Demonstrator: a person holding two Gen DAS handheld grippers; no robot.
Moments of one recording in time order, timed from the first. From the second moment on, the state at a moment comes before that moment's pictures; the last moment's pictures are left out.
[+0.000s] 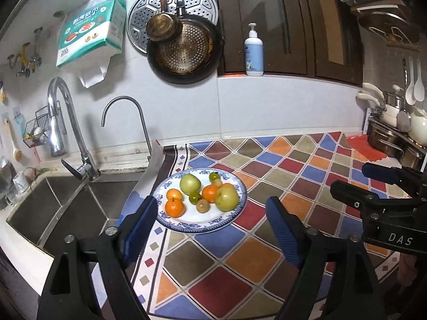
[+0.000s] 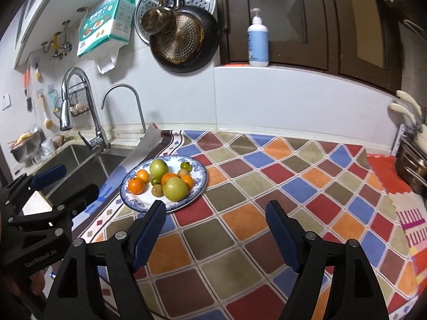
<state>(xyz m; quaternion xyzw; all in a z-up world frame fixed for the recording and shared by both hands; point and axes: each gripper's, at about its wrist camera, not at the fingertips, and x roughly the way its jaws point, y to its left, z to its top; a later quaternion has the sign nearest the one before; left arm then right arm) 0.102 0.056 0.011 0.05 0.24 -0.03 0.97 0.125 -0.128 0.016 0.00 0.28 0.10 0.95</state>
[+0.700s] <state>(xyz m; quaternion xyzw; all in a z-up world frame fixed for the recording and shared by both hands) 0.065 0.033 0.020 0.04 0.23 -0.03 0.97 0.076 -0.159 0.025 0.00 0.26 0.08 0.96</state>
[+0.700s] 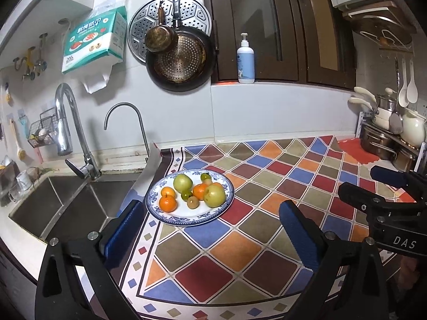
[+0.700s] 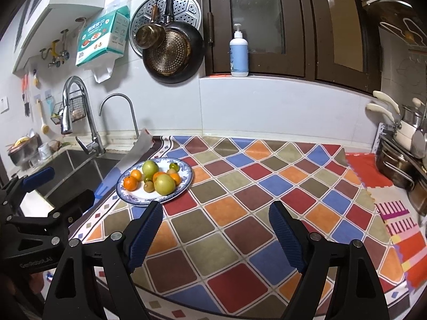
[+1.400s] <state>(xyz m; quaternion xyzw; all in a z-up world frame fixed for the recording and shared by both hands) 0.059 0.029 0.018 0.04 0.23 -0.02 0.97 0.069 -0.168 0.024 0.01 0.25 0.08 0.96</state>
